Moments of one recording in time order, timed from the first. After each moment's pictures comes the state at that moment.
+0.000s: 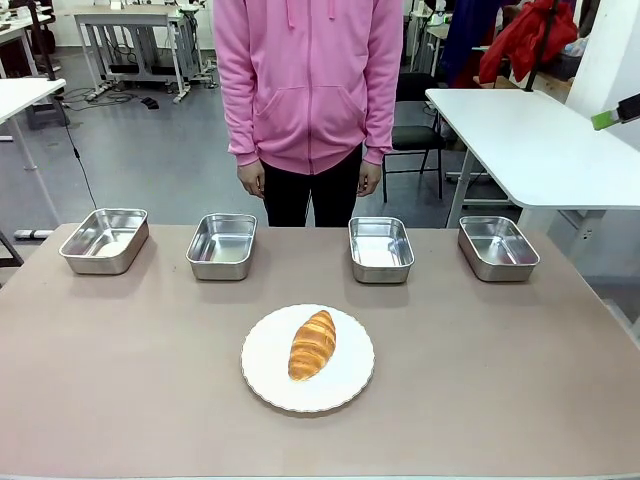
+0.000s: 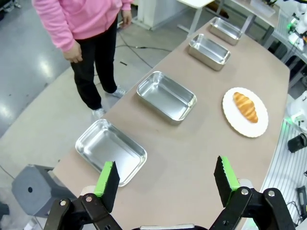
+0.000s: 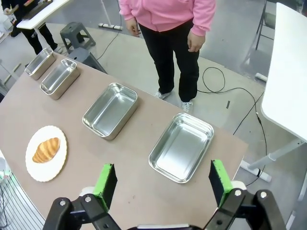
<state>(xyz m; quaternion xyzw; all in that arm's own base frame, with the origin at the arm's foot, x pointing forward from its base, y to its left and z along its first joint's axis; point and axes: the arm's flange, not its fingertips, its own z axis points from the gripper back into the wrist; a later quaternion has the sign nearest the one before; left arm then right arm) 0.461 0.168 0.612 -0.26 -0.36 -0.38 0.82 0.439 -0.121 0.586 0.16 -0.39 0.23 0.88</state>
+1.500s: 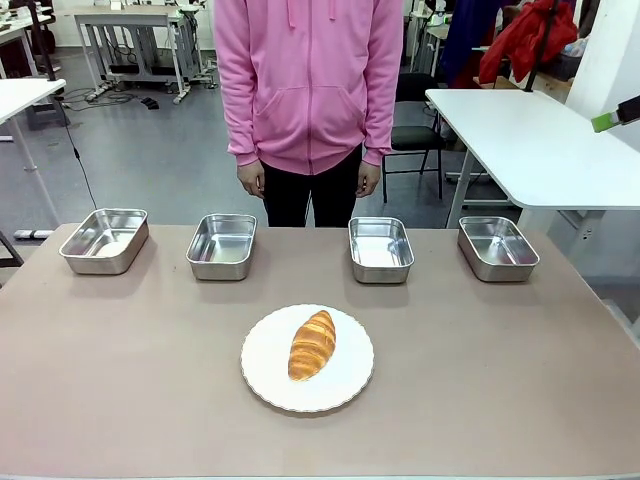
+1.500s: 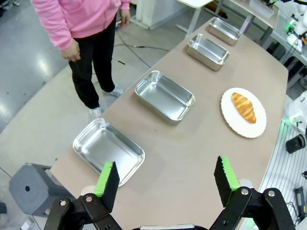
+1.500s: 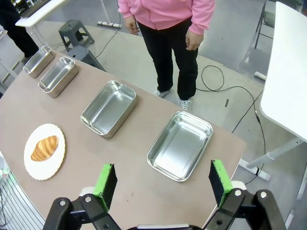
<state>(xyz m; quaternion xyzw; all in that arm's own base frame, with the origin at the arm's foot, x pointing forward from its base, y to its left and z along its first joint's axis) 0.462 0.168 0.610 -0.26 -0.35 -0.37 0.82 0.439 -0.121 0.585 0.16 -0.39 0.23 0.88</state>
